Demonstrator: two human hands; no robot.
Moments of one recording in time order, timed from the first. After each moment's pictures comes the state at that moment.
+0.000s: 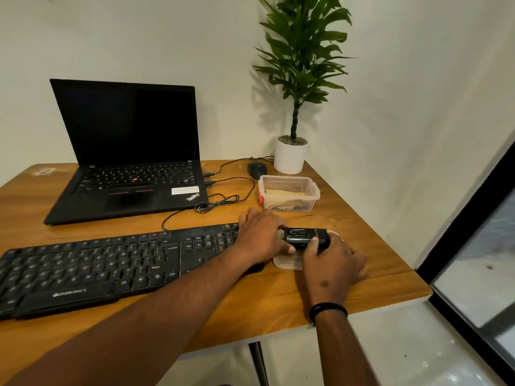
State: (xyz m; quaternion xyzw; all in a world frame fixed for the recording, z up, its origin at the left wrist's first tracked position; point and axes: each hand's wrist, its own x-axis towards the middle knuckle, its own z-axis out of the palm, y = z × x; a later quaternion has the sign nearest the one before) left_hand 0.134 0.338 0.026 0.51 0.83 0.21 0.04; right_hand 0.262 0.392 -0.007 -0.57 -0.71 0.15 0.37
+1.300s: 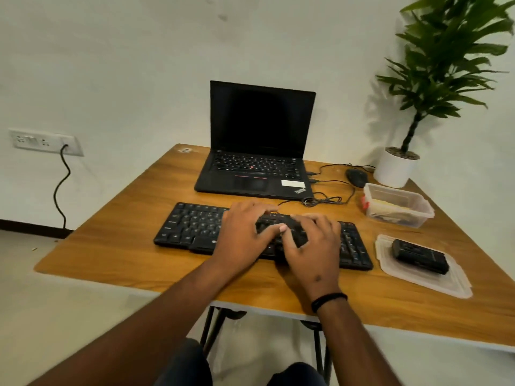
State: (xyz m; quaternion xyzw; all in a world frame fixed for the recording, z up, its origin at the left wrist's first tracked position) left_hand 0.067 0.100 0.010 0.37 0.81 0.42 -0.15; right_hand 0.160 0.228 0.005 -0.18 -0.89 0.19 0.38
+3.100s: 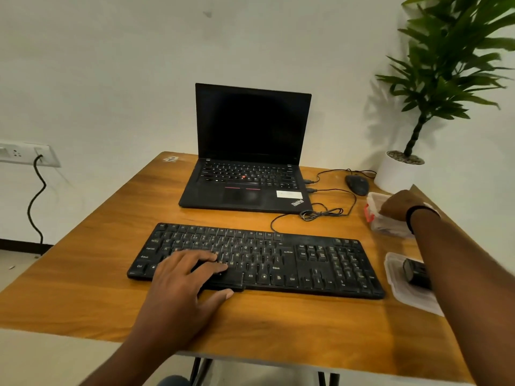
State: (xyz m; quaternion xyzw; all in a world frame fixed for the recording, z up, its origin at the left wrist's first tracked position) left_hand 0.061 0.018 -0.027 0.36 0.89 0.24 -0.16; right_hand 0.087 0.491 0.071 -0.47 -0.87 0.16 0.05
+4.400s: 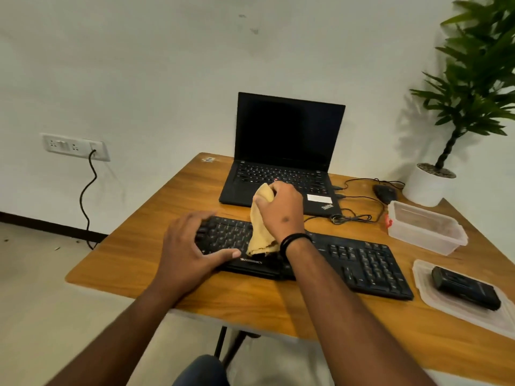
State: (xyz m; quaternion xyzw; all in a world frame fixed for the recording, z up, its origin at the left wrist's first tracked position) left_hand 0.028 -0.030 -0.002 0.24 0.85 0.43 -0.17; right_hand 0.033 0.165 0.068 -0.14 -0.88 0.34 0.28
